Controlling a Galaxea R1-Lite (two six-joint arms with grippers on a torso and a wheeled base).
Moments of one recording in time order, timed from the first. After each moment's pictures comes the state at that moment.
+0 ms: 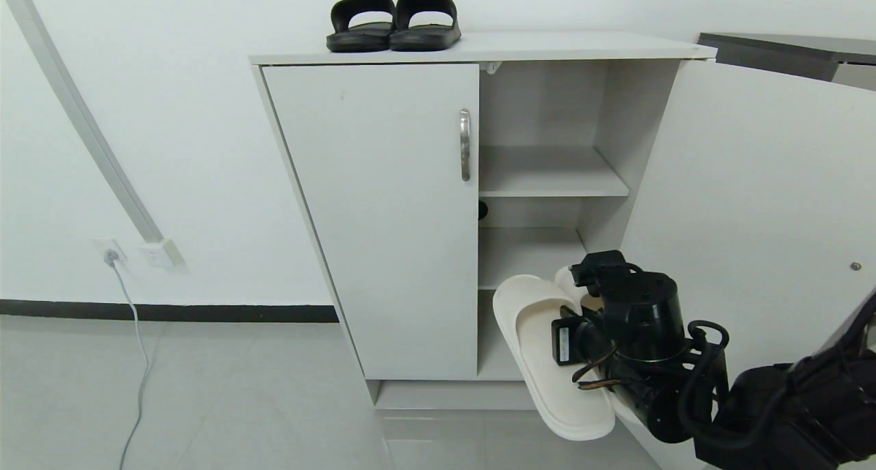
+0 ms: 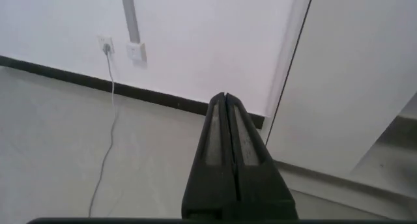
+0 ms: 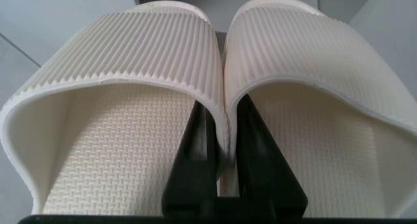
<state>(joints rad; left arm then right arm) 0.07 0.17 -0.20 0.04 0.25 -0.01 0.77 1.89 -0.72 -0.82 -0.58 0.20</state>
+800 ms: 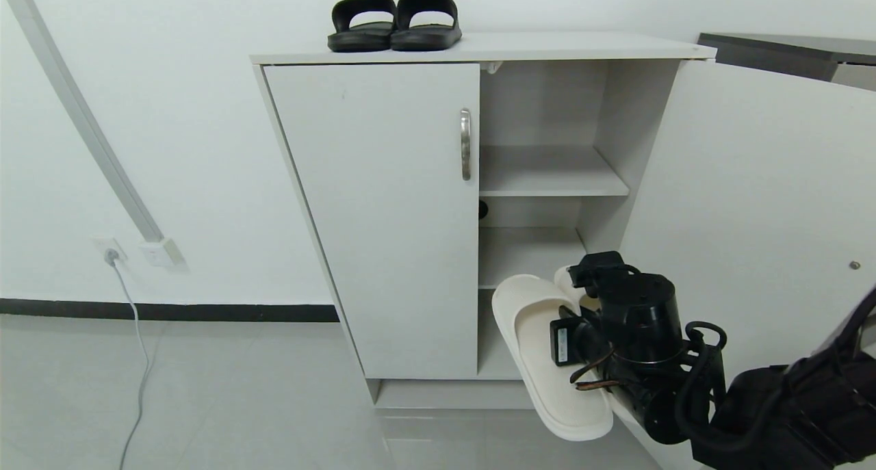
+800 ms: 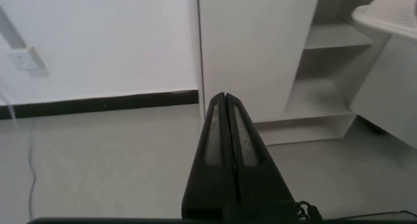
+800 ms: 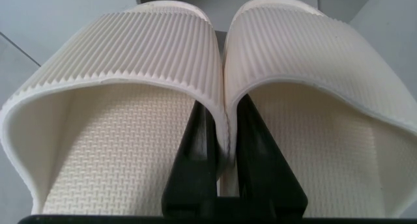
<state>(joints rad) 0.03 0.06 0.00 0.00 -0.11 0.05 0.77 1.89 -0.72 -0.83 -0.59 0.19</state>
